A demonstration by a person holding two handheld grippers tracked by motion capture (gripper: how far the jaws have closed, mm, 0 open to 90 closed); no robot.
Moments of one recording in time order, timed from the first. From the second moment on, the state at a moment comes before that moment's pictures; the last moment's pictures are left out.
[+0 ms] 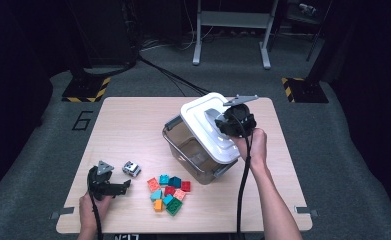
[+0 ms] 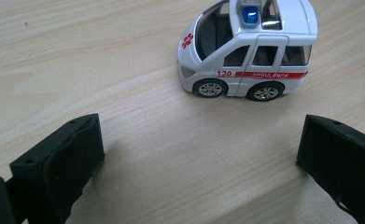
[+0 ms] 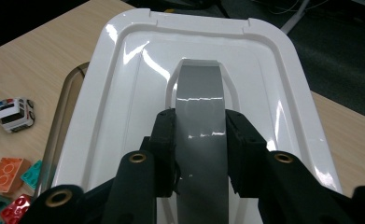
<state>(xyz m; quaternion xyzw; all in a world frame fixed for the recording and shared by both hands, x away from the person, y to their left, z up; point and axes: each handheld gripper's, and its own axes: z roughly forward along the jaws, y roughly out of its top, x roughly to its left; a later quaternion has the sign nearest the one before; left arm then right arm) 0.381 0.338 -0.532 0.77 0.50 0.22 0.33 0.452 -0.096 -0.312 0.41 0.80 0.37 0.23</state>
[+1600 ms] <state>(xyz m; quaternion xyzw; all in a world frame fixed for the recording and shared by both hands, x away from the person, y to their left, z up) 0.382 0.338 -0.532 0.77 0.50 0.21 0.33 0.470 -0.237 -0.371 0.60 0.70 0.29 0.26</state>
